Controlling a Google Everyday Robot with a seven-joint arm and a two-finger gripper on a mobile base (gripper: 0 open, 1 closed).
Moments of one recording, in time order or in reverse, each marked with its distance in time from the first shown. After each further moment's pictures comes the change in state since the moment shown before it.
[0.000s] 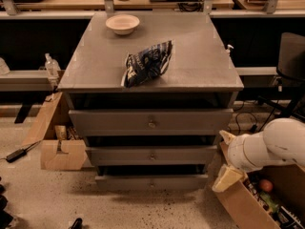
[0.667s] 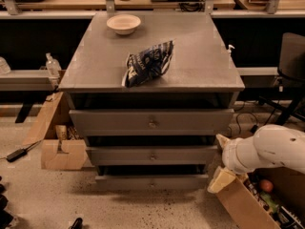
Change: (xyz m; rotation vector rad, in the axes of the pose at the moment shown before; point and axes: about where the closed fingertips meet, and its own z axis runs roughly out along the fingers) arm 0.013 -0.003 0.034 0.006 0.012 0.032
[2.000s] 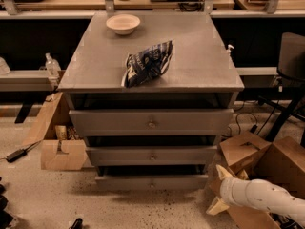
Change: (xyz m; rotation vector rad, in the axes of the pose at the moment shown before) arm 0.125 0.040 0.172 0.104 -0.067 0.009
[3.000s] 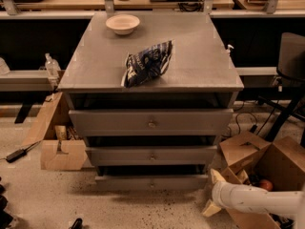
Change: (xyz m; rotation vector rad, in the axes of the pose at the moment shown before) arm 0.023 0.011 0.058 0.019 0.078 -0.040
